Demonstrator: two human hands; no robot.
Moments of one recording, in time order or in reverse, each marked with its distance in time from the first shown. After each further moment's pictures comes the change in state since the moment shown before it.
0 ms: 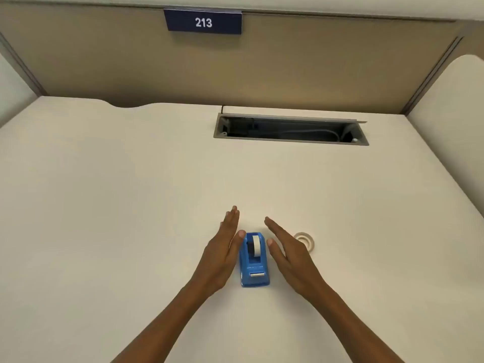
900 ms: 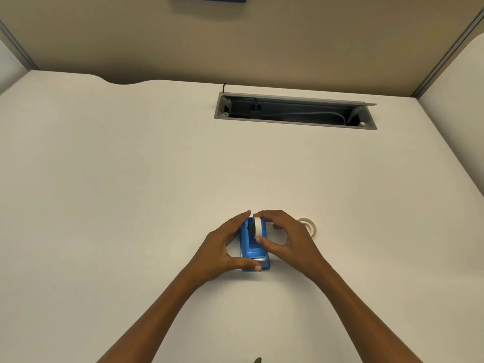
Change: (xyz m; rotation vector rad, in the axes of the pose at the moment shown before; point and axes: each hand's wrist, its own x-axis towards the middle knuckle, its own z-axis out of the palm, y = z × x) left_hand -0.009 -0.012 -0.006 -0.167 -0.209 -0.046; right_hand 0.009 -0.005 -0.008 -0.058 -0.003 -0.127
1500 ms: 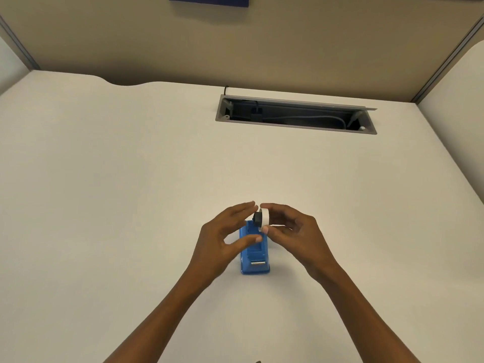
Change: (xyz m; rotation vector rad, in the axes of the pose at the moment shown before) left_hand -0.003 0.038 -0.002 -0.017 0.282 0.212; right_hand -0.001 -0.029 -0.015 0.418 0.068 0.161
